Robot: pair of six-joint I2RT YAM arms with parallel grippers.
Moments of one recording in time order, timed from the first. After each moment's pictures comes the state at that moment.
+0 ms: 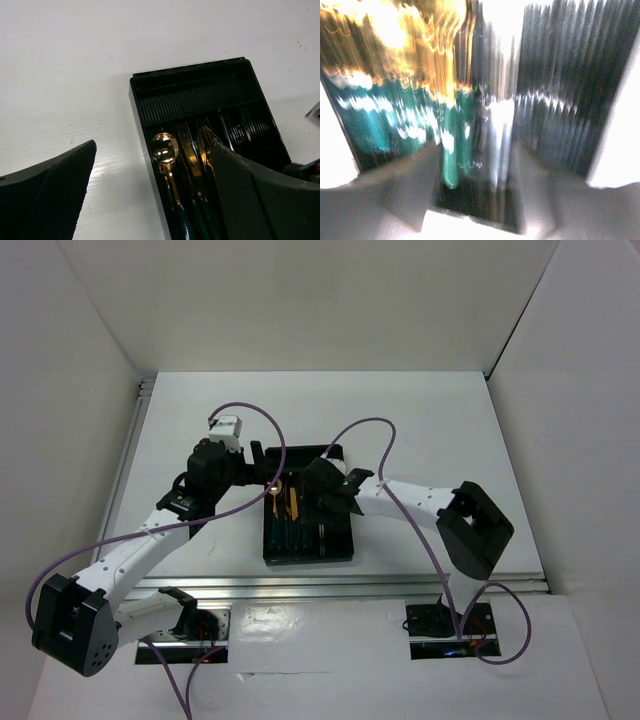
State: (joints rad) left arm -0.39 1.11 0.73 0.01 -0.11 -0.27; right arm 0.89 1.75 1.14 -0.57 0.11 0.90
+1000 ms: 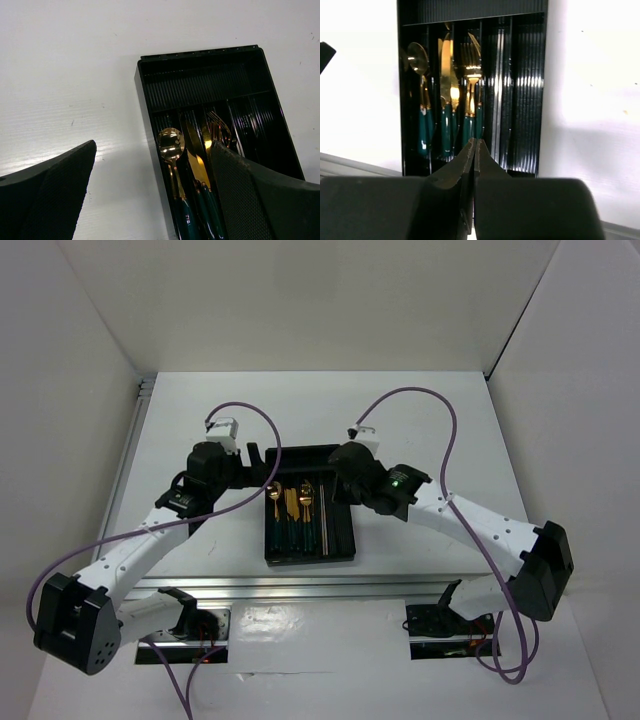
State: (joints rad) left arm -0.36 1.12 0.73 -0.06 -0.09 -0.32; right arm 0.89 1.36 1.17 -0.62 0.36 0.80
